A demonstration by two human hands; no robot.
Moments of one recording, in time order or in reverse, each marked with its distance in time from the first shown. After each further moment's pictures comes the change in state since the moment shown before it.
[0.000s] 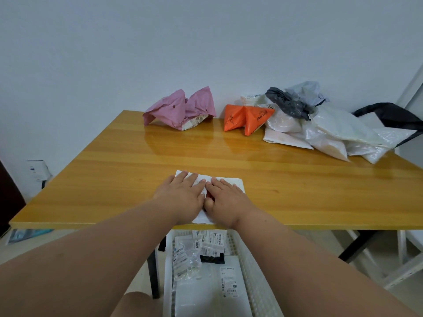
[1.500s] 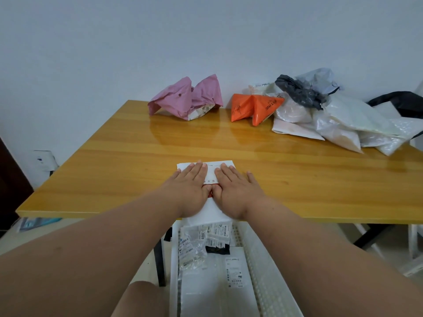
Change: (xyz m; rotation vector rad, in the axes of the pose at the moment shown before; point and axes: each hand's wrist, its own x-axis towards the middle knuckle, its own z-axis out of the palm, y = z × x) left_hand 0.001 -0.004 0.007 -0.140 -0.069 -0.002; right_hand 0.004 0.003 0.000 -0.156 -0.017 0.054
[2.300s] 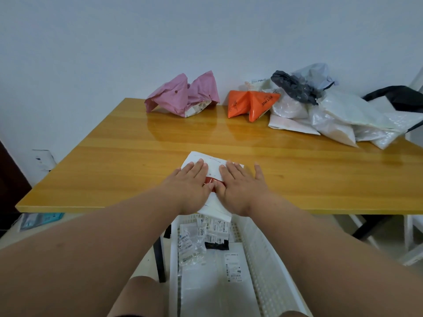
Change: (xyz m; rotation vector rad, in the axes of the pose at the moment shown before) left_hand -0.010 0.012 -0.002 0.018 -0.029 0.014; right_hand -0.015 0.012 -0.001 -0.129 0.008 0.044
